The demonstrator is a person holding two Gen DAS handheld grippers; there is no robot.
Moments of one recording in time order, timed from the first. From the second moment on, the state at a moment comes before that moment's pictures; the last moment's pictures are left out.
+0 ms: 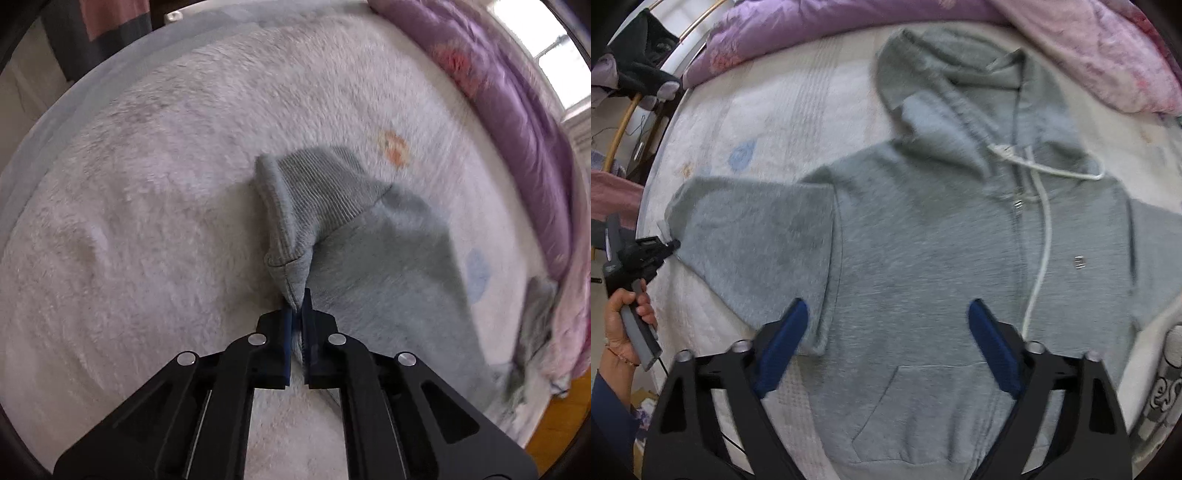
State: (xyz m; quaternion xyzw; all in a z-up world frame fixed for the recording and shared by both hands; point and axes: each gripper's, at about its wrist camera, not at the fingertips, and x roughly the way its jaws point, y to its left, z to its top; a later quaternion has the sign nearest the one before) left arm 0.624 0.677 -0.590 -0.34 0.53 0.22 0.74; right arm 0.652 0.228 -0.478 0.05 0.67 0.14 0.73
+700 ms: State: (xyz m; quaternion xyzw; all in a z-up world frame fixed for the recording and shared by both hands) left arm 0.590 0.447 -0.311 -0.17 0.31 0.11 0.93; right arm 0.673 0.187 -0.534 0.17 0.68 0.28 0.65
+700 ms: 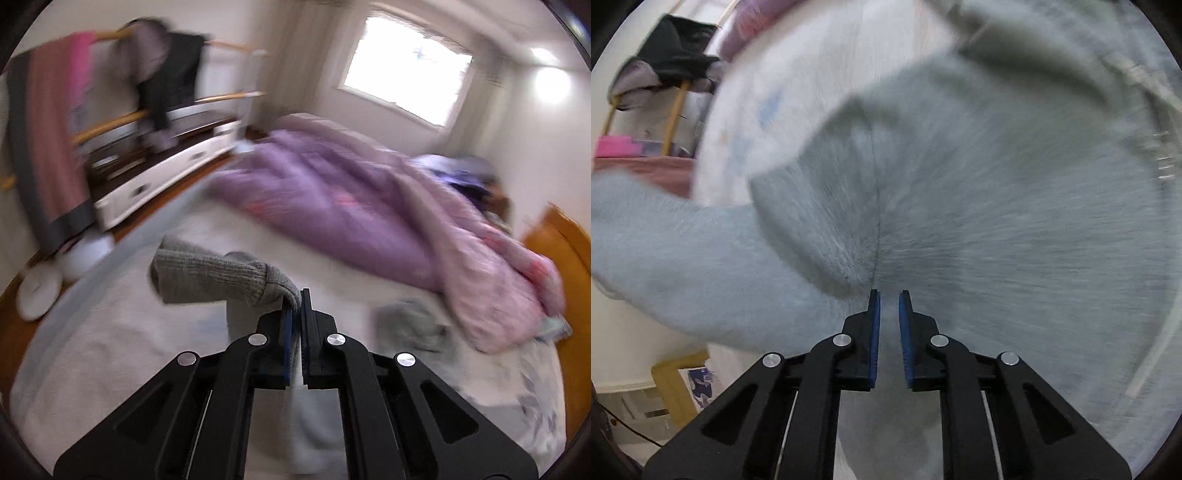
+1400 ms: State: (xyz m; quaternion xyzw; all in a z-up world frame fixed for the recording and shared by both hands) left arm 0.647 0.033 -0.559 -0.09 0.59 -0.10 0.79; right arm 0.675 -0.343 -0.487 0.21 0.61 -0.09 0.76
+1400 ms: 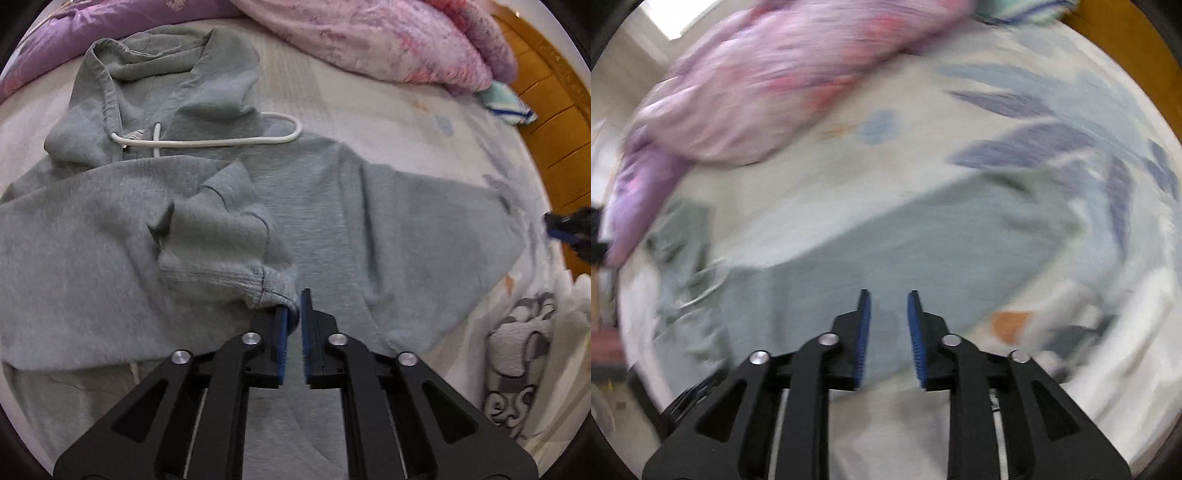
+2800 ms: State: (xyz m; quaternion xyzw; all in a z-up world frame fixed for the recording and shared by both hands) left arm 0.648 0.045 -0.537 -0.11 0.57 -0.07 0.81; right arm 0.676 -0.489 -0.612 0.40 0.61 -0.29 0.62
